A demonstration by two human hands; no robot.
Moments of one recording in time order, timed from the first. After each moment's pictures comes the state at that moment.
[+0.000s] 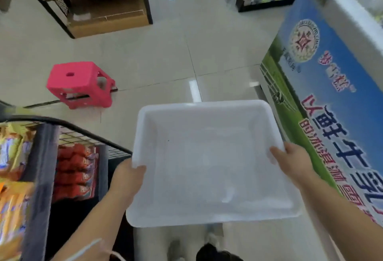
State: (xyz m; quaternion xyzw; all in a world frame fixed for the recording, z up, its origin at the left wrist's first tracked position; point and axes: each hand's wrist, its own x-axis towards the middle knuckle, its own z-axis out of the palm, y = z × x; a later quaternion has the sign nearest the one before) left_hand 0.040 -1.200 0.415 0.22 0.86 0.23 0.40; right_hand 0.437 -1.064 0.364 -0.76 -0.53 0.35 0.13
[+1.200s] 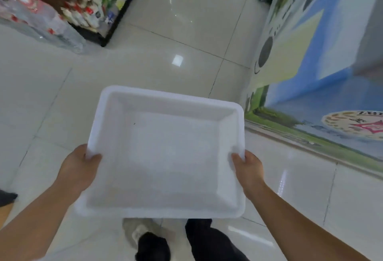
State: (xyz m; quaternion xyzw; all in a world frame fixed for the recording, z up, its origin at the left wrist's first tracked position) left_hand -0.020 -0.102 0.234 0.65 0.67 -0.08 0.35; right_hand 0.250 -0.383 0.156 -0.86 0.07 0.37 0.34
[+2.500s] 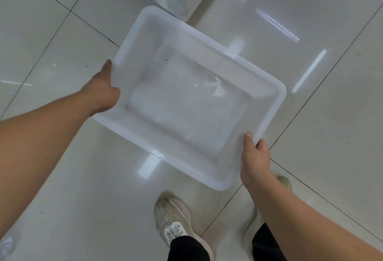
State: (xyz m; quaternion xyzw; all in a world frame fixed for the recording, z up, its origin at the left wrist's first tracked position) left_hand 0.339 -0.001 -0.109 0.92 -0.02 -0.38 0.10; right_hand 0.034 -0.232 -0.138 -0.42 0.69 -0.02 0.59
